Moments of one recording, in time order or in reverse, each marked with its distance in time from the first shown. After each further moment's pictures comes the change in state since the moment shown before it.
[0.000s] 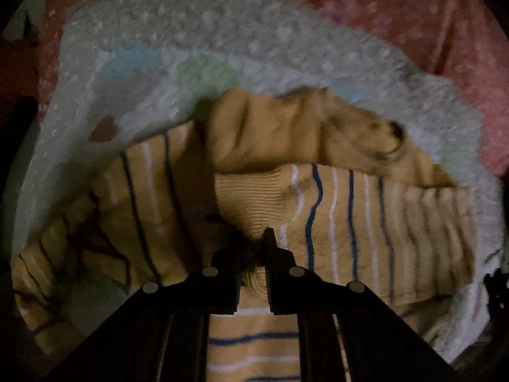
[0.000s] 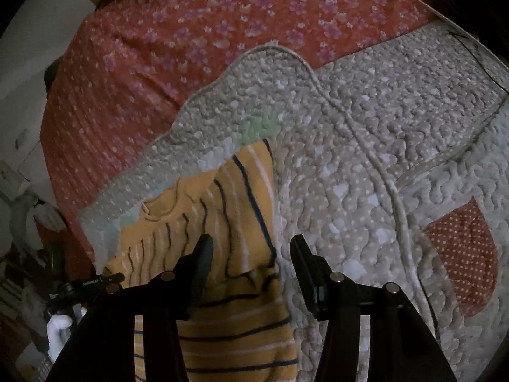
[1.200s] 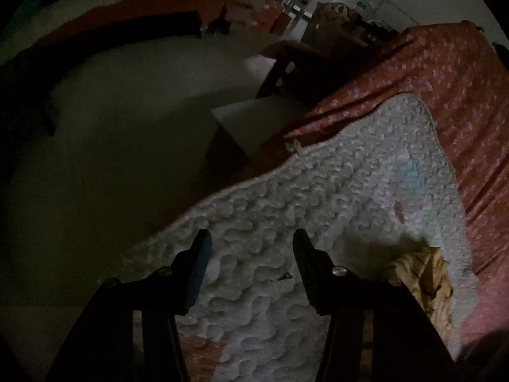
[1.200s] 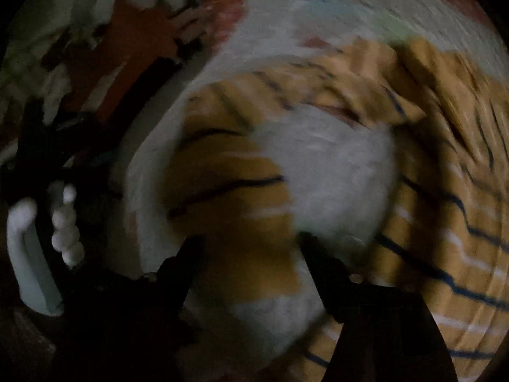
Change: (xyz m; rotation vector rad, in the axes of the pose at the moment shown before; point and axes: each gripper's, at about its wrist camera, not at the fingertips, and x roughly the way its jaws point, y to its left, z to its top) left arm -0.089 0.378 -0.153 -0.751 -0.291 -0.003; right arm 0.119 0.377 -0.263 -0.759 0.586 0.200
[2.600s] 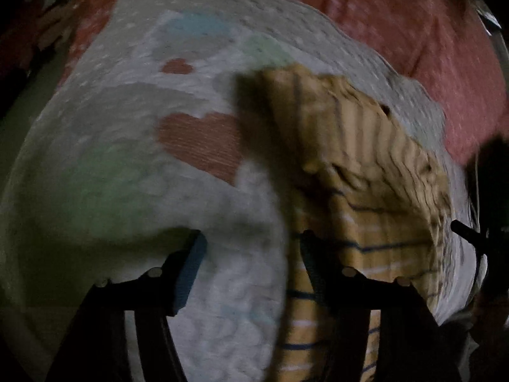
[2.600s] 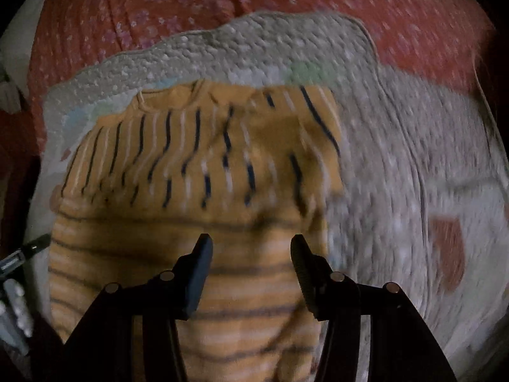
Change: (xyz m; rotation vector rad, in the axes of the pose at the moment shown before) left arm 0.035 -0.226 -0.170 0.716 0.282 -0.232; right arm -0.208 -0.286 -0.096 0.514 -0.193 -0.469
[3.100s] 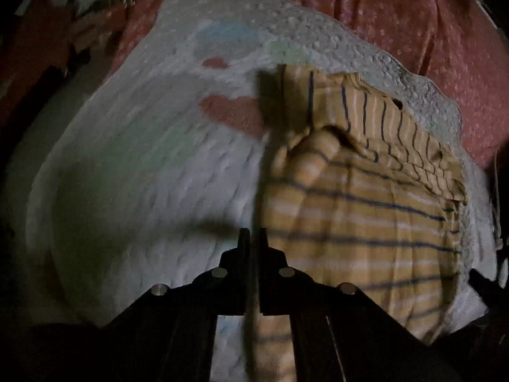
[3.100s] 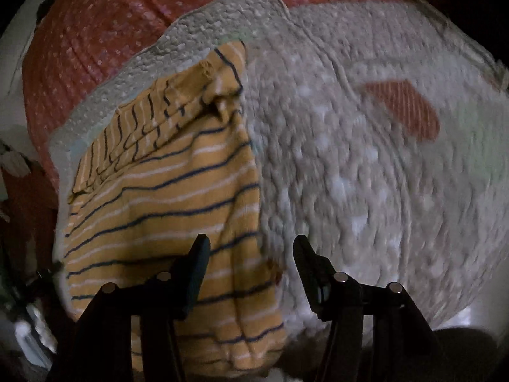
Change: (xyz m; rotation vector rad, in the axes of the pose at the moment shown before) left arm -0.047 0.006 -0.066 -0.096 -0.057 0.128; right arm -0.026 -0.071 -0.104 0.308 -0.017 0.132
